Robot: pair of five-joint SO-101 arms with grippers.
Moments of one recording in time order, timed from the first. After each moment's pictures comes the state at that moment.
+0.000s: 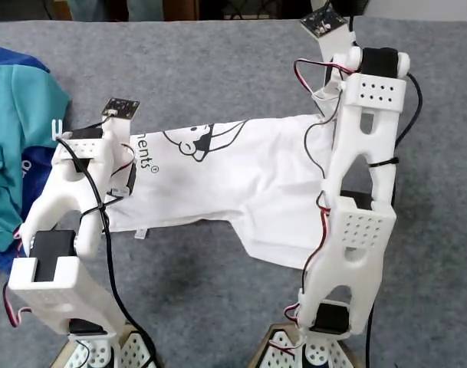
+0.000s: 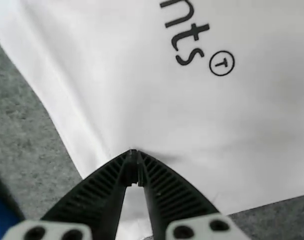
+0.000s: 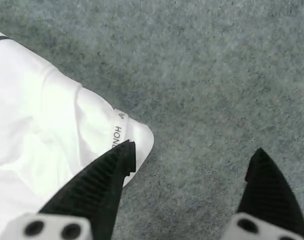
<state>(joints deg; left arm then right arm) -7.7 8.6 20.3 63.6 -13.5 8.4 40.7 -59.3 96.3 36.1</state>
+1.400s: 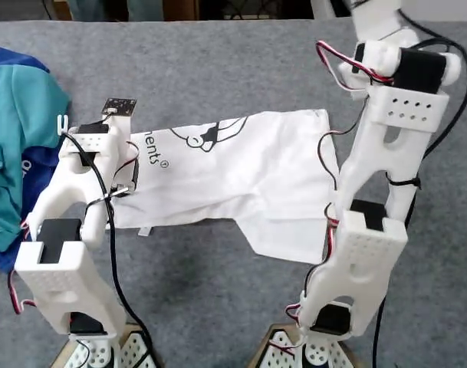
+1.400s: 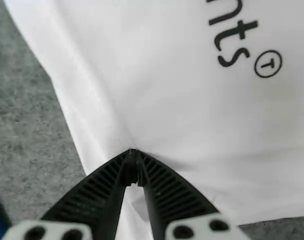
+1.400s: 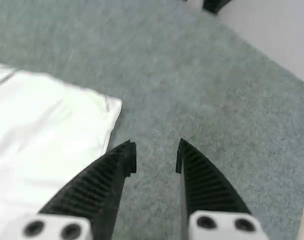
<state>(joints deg) -6.2 13.5 16.0 64.7 -6.8 10.6 26.2 -66.2 101.0 39.9</state>
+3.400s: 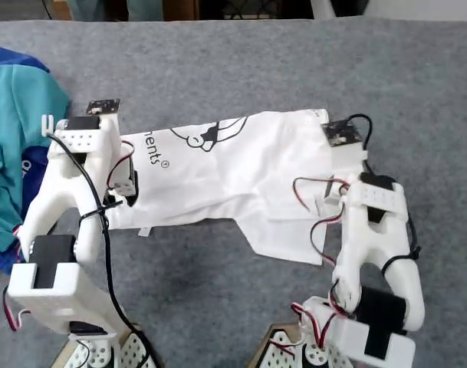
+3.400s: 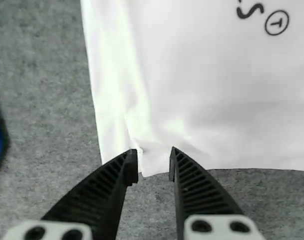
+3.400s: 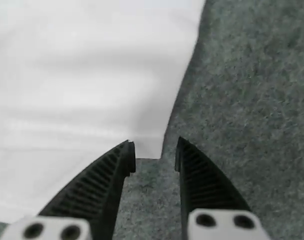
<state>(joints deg) -6.8 6.6 14.6 79.0 4.4 17.4 -11.8 47.7 48.7 26.3</state>
